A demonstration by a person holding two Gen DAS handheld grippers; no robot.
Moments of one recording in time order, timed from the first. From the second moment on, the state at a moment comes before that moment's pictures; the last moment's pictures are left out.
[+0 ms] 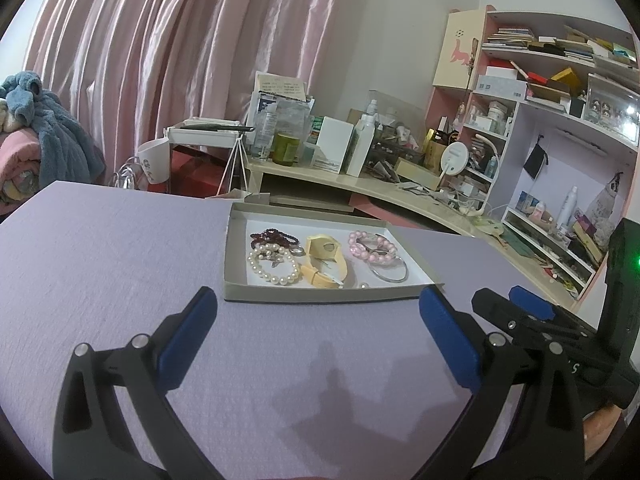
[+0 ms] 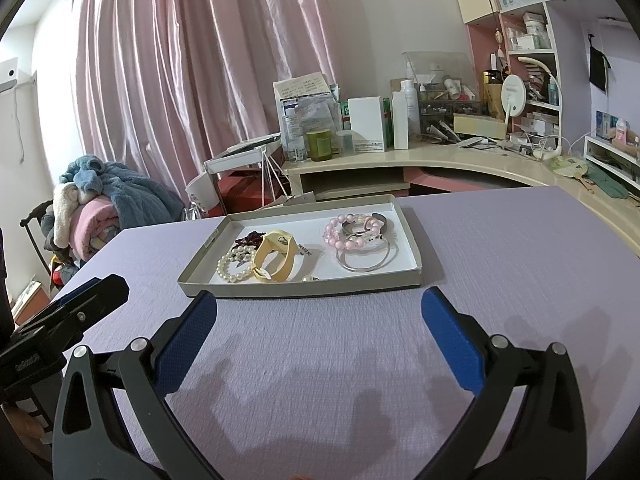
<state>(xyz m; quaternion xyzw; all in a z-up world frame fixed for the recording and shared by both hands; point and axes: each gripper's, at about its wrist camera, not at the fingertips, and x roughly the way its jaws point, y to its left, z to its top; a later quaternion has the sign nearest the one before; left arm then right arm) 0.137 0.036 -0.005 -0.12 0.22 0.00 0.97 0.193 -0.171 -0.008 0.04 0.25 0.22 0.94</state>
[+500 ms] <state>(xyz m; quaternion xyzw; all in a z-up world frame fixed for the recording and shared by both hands) 0.138 0.038 -0.003 -0.12 0.21 0.01 0.97 0.193 -0.171 -0.008 0.04 0.25 0.22 0.94</state>
